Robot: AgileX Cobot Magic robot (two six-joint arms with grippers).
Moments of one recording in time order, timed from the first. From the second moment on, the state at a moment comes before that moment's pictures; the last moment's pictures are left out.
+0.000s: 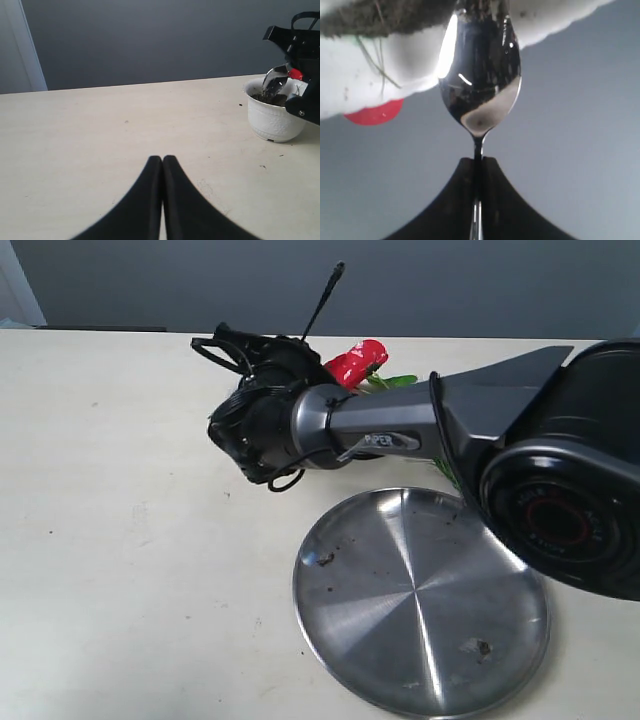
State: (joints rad) left arm -0.11 0.01 0.00 0.00 0.23 0.01; right arm 1.02 2.33 -1.64 -1.64 0.93 -0.61
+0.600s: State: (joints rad) left arm -0.11 0.01 0.00 0.00 0.23 0.01; right arm 0.99 2.34 -1.64 -1.56 0.92 -0.61
